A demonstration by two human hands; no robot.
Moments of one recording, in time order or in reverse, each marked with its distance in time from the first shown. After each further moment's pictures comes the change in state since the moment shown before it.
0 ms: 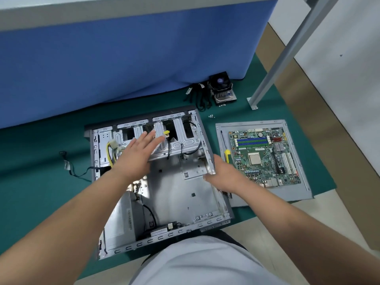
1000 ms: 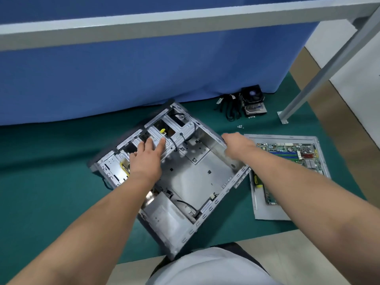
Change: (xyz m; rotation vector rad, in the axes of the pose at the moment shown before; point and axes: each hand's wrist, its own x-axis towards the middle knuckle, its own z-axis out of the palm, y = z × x) left_hand -0.042 -0.029 -0.011 0.122 0.019 -0.452; right_hand 0.082 -0.090 -0.036 -0.655 0.159 -0.096
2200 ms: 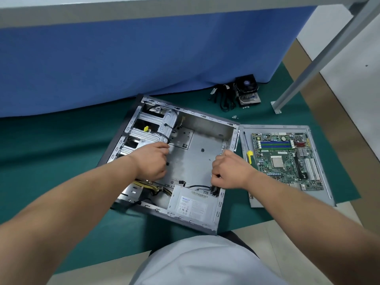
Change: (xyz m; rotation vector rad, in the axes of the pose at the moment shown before) left_hand 0.019 -0.018 0.000 0.460 0.094 1.116; right_hand -0.069 0.001 0.072 -0.217 0.193 -0.624
